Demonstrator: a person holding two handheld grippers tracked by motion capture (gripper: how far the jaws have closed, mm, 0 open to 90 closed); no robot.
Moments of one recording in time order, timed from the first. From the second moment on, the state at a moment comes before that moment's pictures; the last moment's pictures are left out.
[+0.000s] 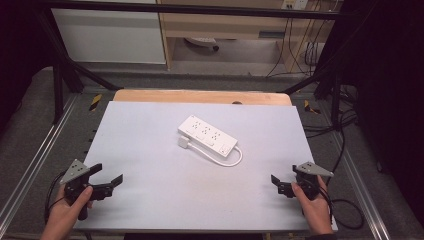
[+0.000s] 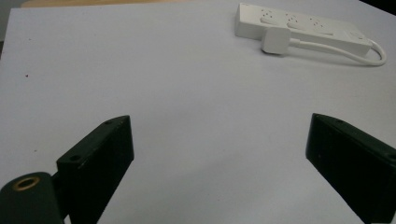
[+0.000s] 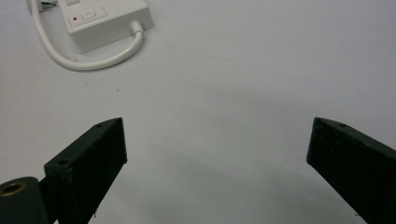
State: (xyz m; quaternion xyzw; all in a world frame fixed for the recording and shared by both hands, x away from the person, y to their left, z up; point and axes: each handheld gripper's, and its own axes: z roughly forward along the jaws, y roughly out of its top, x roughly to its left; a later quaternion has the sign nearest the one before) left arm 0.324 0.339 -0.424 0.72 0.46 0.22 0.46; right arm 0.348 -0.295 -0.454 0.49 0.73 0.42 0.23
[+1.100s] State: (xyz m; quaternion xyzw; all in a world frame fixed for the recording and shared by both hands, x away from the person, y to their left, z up) left arm 0.326 0.335 -0.427 0.73 0.45 0.22 0.46; right arm 0.351 -0.291 -0.443 0.49 0.72 0.43 0.21
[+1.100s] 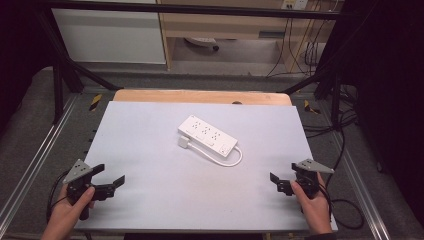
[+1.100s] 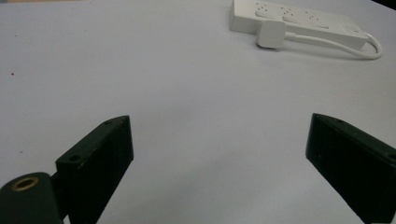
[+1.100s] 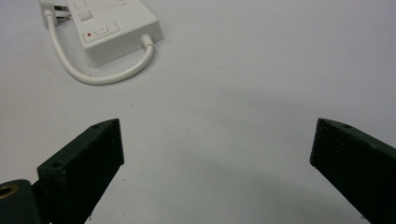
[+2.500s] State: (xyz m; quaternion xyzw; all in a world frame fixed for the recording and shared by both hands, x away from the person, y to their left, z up) left arm 0.325 0.332 -0.429 0.74 0.44 0.21 0.46; right arm 0.375 -0.251 -0.402 0.43 0.72 0.49 0.21
